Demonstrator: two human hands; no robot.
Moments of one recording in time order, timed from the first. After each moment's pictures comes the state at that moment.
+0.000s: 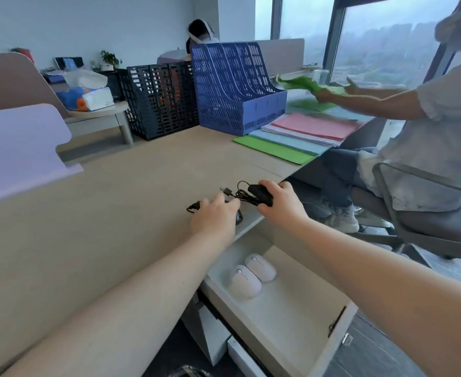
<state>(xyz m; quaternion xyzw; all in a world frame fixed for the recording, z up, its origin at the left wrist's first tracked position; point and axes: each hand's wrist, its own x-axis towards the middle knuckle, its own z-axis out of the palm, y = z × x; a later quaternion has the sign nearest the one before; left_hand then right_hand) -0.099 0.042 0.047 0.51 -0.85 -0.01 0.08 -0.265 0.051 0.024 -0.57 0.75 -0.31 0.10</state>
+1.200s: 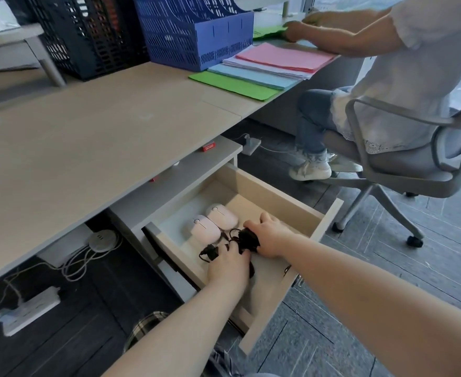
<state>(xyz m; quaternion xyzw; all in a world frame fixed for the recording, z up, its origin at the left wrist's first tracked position) -0.172 0.149 -0.134 0.45 -0.87 -0.11 -0.15 -0.309 0.139 -0.127 -0.63 0.75 0.08 0.21</state>
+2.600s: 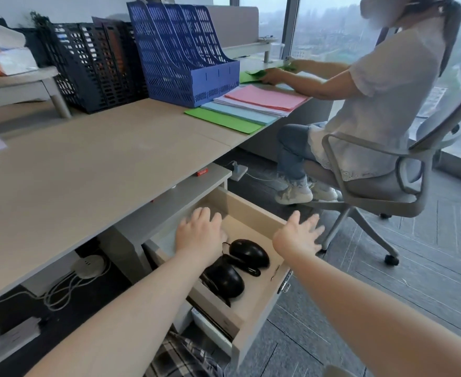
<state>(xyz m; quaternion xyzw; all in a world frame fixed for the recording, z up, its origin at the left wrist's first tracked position) -0.147 0.113 -0.036 0.45 -0.89 0.00 0.03 -0.321 0.180 -0.071 -0.24 0.94 -0.17 0.16</state>
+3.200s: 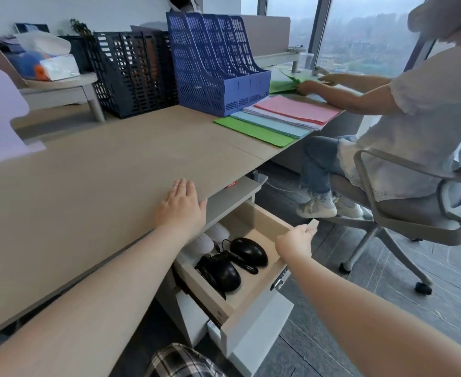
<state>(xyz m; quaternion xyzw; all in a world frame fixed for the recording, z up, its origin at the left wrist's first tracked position) -0.093 0.013 0.000 0.55 -0.83 -0.04 0.09 -0.290 0.112 -0.069 -0.21 0.89 -0.33 0.23</state>
